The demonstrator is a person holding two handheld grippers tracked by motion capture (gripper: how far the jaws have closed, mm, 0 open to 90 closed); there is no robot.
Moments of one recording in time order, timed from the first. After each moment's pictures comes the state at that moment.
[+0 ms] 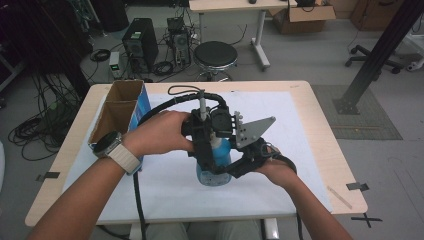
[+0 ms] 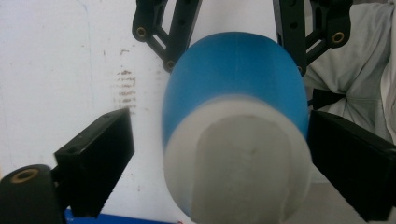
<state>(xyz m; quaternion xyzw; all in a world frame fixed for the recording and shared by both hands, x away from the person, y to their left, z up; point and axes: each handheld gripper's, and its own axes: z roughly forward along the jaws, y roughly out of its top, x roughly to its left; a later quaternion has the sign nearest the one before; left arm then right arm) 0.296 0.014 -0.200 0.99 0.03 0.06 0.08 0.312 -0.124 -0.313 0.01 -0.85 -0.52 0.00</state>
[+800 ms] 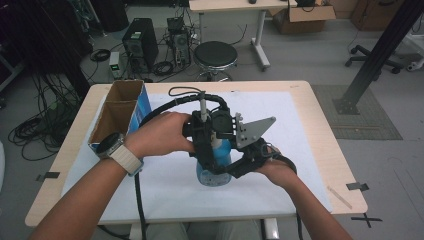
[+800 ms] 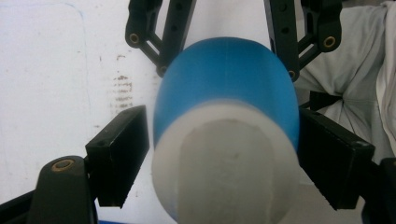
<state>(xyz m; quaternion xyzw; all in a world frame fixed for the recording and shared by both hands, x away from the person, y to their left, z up) 0.294 0.014 -0.200 0.99 0.02 0.06 0.09 0.311 -0.125 -0.314 0.01 -0.85 -0.53 0.00</state>
